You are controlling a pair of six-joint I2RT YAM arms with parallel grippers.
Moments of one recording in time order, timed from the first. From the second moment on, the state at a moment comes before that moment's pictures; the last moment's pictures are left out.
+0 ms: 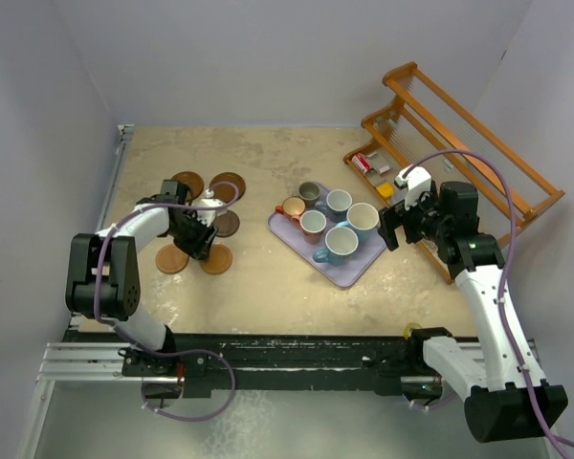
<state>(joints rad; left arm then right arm) -0.07 1.61 0.94 -0.65 0.34 0.53 0.07 0.92 0.96 -0.66 -0.31 -0.35</state>
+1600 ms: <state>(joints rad) -0.07 1.27 0.99 -0.67 0.32 0.52 0.12 1.10 1.10 -0.75 -0.27 -0.35</state>
